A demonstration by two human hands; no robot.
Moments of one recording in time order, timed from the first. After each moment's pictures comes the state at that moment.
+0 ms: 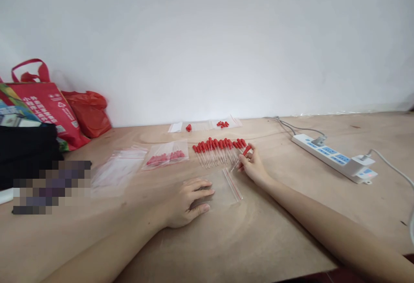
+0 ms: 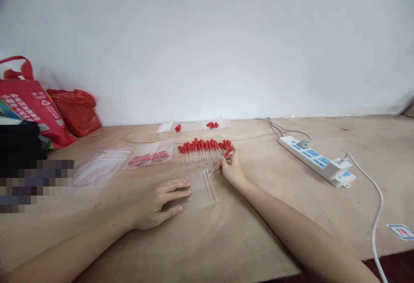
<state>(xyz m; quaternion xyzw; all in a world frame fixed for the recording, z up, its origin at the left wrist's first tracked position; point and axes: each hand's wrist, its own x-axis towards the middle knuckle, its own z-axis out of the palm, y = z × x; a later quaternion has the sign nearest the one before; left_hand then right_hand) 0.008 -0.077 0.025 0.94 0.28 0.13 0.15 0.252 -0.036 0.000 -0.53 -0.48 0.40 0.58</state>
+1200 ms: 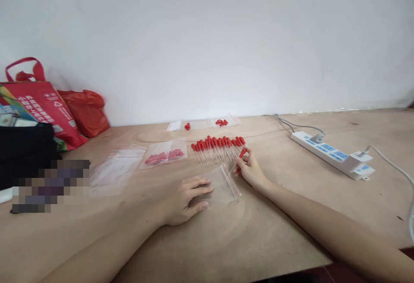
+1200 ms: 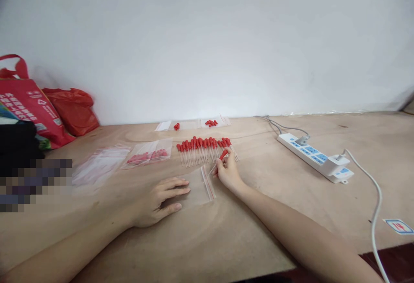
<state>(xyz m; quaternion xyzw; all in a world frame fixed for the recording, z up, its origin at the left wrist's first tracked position) 0.010 -0.074 0.024 0.94 0.29 0.12 0.15 0.242 -0.052 0.002 -0.50 -0.46 0.43 0.60</state>
